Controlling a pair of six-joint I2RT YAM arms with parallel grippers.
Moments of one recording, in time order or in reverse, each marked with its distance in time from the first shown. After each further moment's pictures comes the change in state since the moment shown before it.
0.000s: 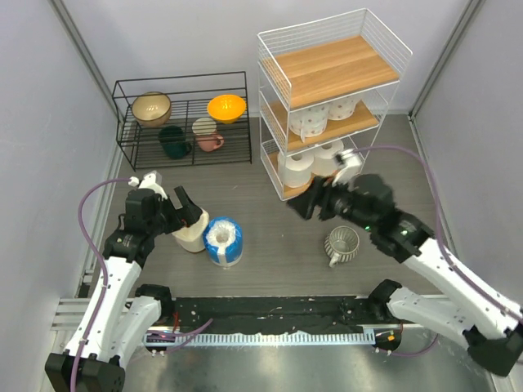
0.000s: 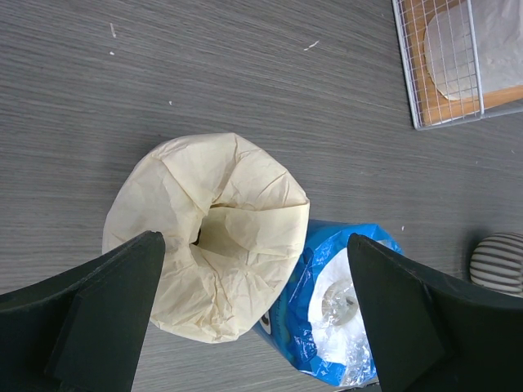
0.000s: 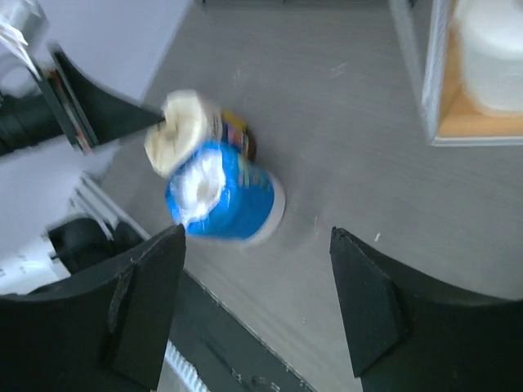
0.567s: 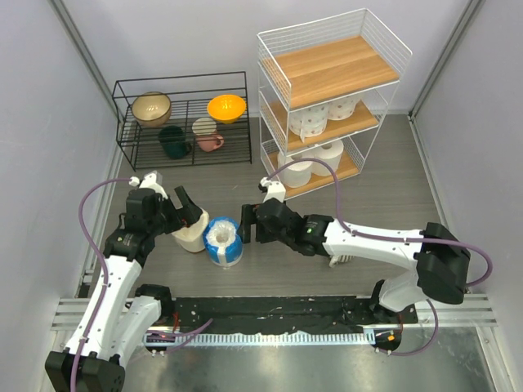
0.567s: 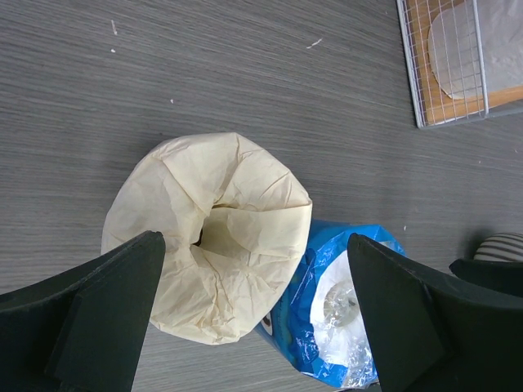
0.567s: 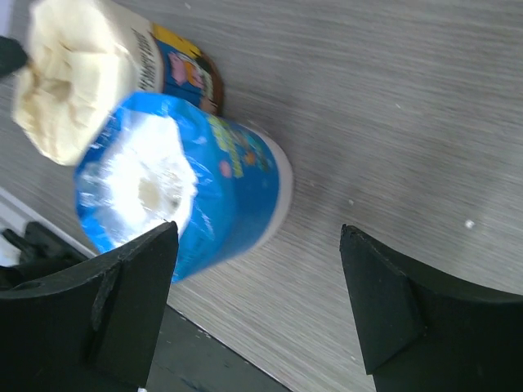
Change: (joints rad) left arm 0.000 0.011 0.000 0.000 -0.002 0.000; right arm 0.463 0.586 0.034 0.157 0.401 0.208
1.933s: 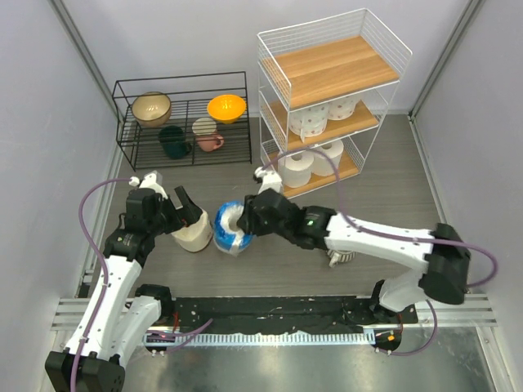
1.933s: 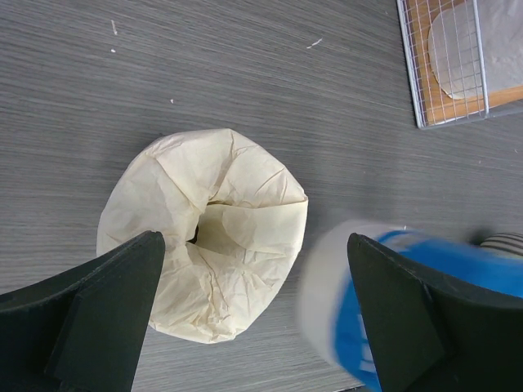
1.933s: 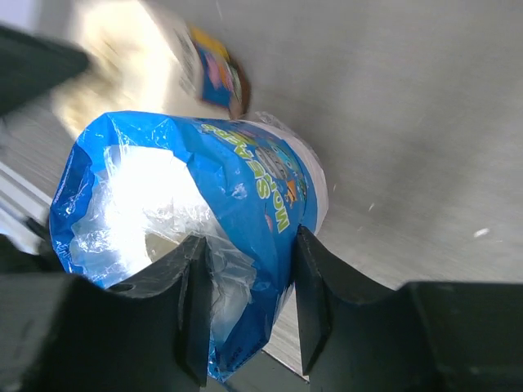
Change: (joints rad) left arm 0.000 0.000 0.000 0.000 0.000 0.000; right arm 0.008 0.052 0.134 -0.077 -0.026 -0.017
